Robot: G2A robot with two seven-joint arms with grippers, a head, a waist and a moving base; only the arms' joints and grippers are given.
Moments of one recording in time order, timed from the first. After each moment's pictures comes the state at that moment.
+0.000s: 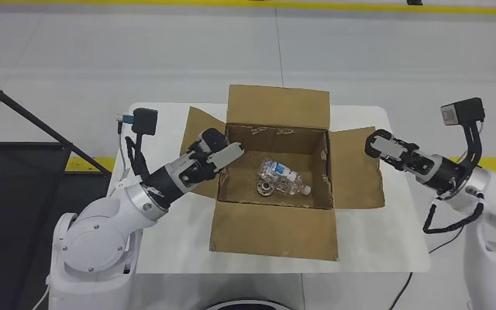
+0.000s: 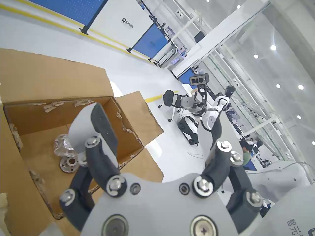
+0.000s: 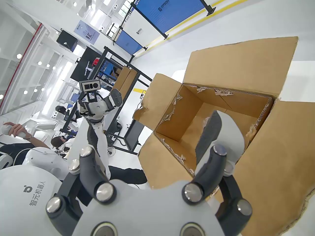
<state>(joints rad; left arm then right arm) 1.32 -1.39 -1.54 -2.27 0.24 0.00 -0.81 -1.16 -1.02 1.78 -1.98 0.16 -0.04 1.07</state>
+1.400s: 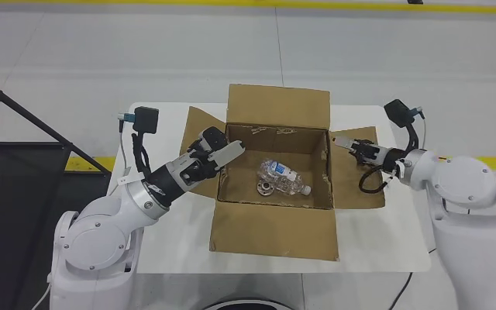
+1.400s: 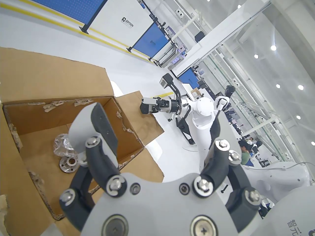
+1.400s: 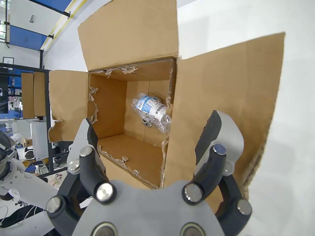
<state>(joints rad) 1.31 -1.39 -1.54 -2.27 0.24 0.00 -0.81 -0.99 -0.99 1.49 -1.84 -0.36 0.39 1.14</state>
